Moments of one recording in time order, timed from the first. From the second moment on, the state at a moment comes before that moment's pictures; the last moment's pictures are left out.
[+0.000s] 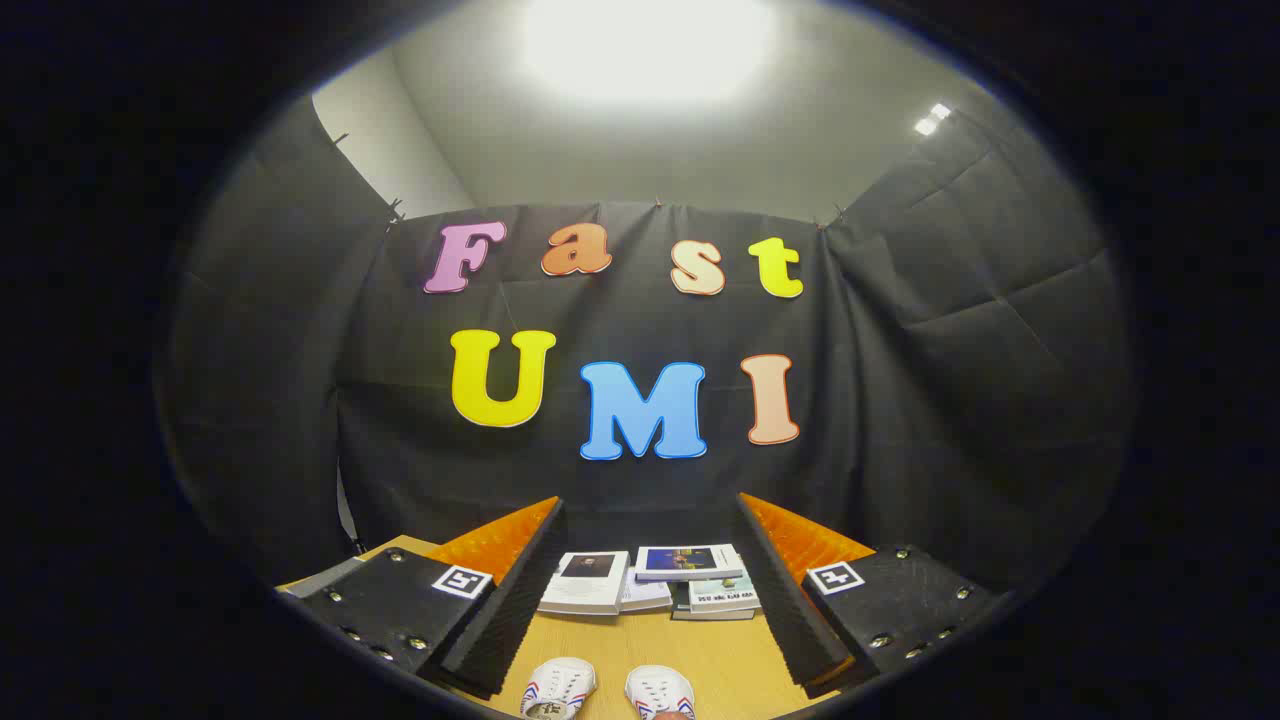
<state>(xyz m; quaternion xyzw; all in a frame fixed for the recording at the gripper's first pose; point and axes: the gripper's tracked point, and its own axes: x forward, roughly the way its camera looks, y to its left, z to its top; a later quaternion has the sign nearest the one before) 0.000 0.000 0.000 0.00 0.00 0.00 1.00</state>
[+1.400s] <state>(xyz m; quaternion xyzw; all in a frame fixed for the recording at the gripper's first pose) -0.002 0.040 -0.037 0.09 0.05 0.05 0.99</state>
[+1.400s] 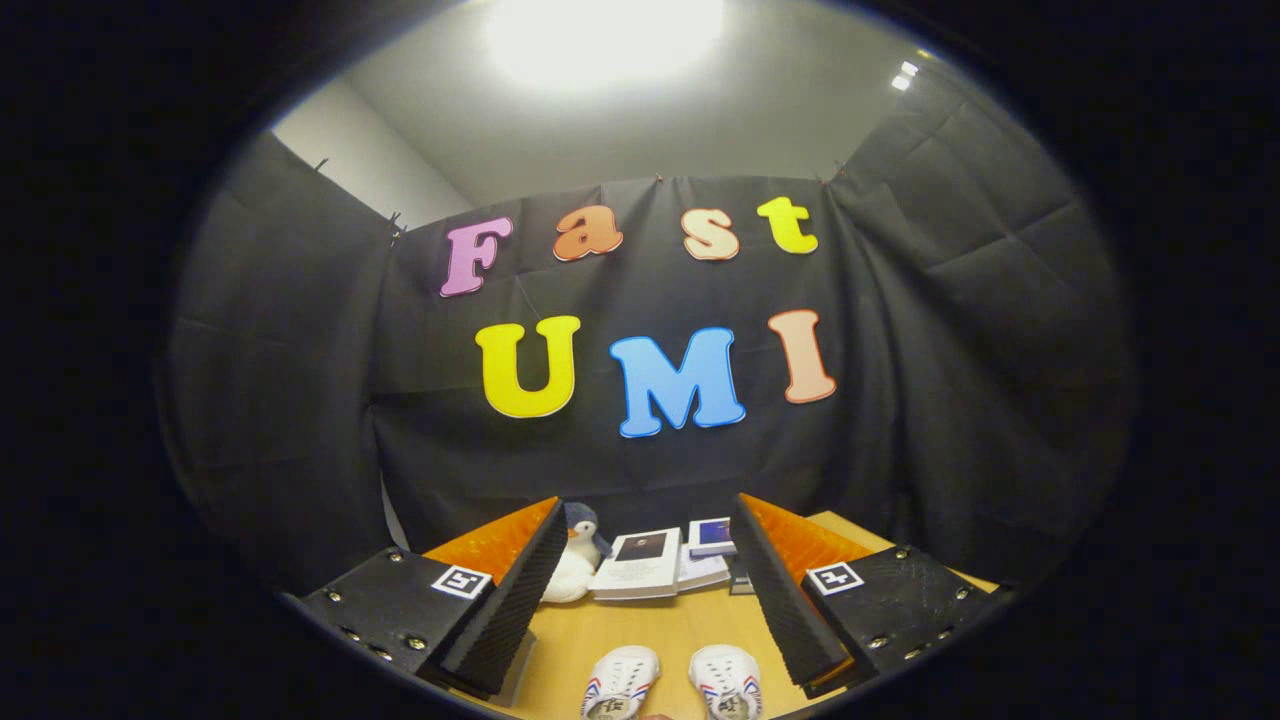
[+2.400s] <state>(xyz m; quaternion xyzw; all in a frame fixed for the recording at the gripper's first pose) -0.023 0.143 -0.181 0.44 0.30 0.18 0.83</state>
